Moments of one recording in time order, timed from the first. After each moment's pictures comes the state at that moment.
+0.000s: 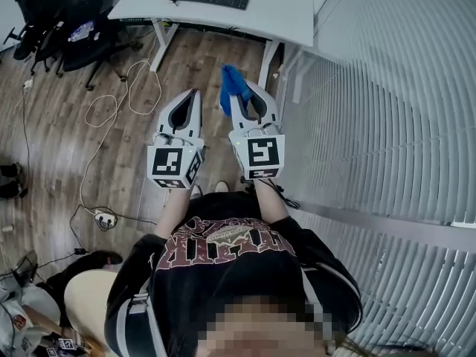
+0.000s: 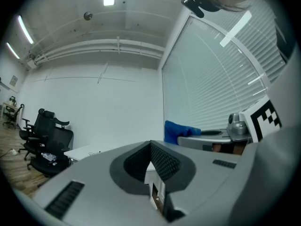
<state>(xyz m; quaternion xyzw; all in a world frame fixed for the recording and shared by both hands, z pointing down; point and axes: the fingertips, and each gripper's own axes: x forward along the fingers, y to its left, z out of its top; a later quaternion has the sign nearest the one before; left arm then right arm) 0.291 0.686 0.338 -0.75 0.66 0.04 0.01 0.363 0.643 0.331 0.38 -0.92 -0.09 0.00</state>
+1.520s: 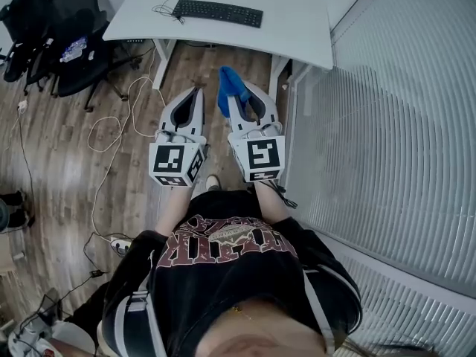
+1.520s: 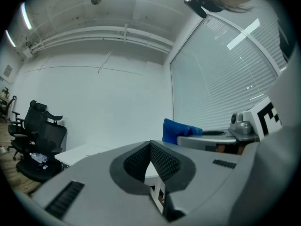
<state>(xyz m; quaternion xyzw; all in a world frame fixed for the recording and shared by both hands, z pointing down) 0.146 0.508 0.344 -0.77 0.64 0.04 -0.01 0.212 0.480 0.335 0.39 -0.92 -0.07 0.01</state>
